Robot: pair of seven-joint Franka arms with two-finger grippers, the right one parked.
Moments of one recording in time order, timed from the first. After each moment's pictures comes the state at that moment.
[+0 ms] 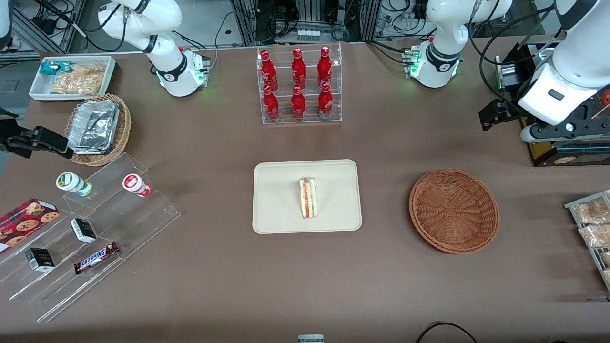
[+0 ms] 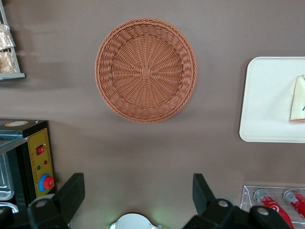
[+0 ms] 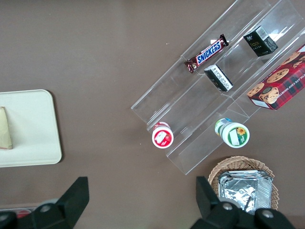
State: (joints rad) arm 0.09 -0.02 -0.27 -1.57 0.05 1.45 -0.21
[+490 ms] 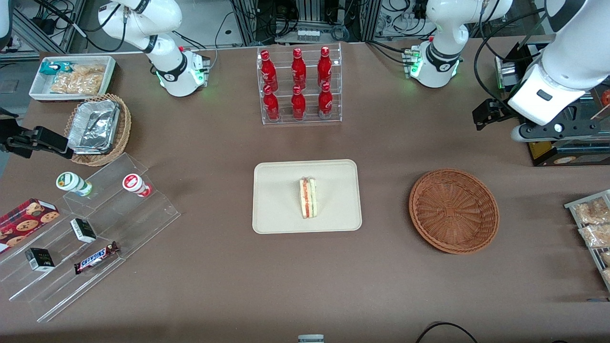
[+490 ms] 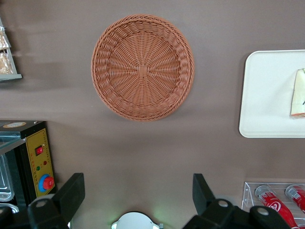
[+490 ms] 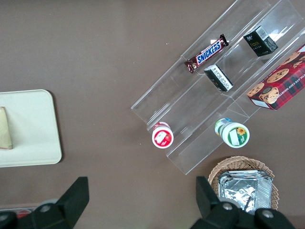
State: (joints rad) arm 0.07 -0.02 -0.27 -1.58 0.05 1.45 -0.20
